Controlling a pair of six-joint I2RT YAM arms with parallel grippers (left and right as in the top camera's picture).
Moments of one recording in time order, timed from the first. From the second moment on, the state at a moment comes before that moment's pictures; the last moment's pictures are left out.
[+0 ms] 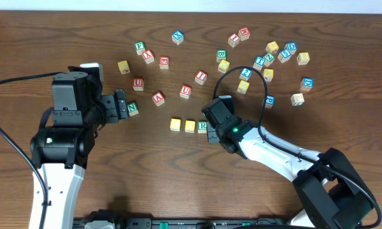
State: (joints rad) left arm -0.02 1.09 1.09 -0.80 0.00 -0.11; right arm 0.69 1.71 0.89 -0.31 0.21 0.54
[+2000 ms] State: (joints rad) left arm -0.02 1.28 1.07 -0.91 0.18 -0.11; right arm 0.52 1.45 1.16 -0.60 0.35 0.52
